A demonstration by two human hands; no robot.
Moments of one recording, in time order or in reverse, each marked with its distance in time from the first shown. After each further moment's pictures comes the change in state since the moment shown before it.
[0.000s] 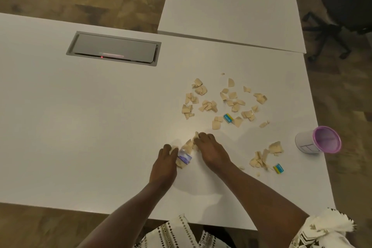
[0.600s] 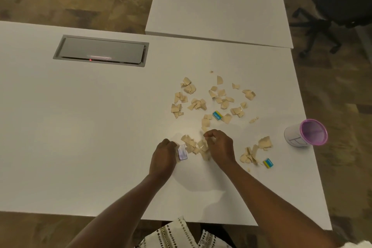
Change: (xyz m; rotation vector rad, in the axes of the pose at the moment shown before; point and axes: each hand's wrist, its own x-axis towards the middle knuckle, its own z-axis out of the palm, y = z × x) left_hand 0.023 0.037 -0.005 -0.142 0.055 0.001; right_hand -0.026 0.033 -0.025 0.693 0.335 0.477
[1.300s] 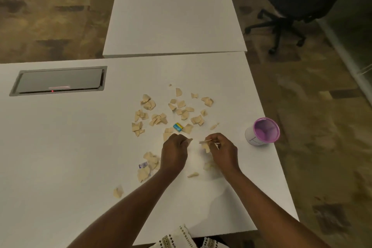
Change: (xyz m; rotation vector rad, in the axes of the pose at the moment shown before) left_hand 0.037 0.170 0.052 -0.245 0.044 0.039; right_hand 0.001 0.057 -0.123 0.249 0.141 0.169
